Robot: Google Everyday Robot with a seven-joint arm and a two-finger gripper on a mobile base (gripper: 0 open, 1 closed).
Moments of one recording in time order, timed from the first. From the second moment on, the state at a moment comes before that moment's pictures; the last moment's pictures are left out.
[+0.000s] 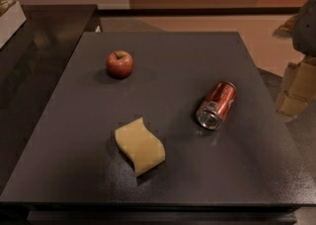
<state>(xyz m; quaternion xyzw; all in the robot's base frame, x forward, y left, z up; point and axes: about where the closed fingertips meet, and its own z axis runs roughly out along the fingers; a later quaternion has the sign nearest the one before) 0.438 -0.217 0.976 -0.60 0.78 -0.03 0.16</state>
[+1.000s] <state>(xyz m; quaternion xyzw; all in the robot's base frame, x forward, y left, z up) 0.463 -0.176 0.974 -0.62 0.77 -0.01 0.18</state>
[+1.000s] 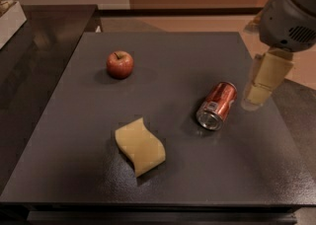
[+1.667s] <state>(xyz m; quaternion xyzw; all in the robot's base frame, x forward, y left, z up) 0.536 -0.074 0.959 -0.62 0.75 0.03 0.20</state>
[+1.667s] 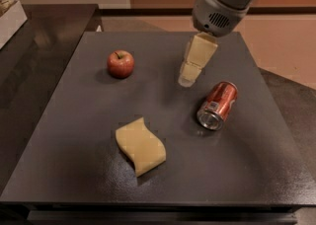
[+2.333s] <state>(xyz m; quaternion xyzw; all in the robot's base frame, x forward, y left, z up) 0.587 0.021 0.930 -0.63 0.74 0.07 0.22</state>
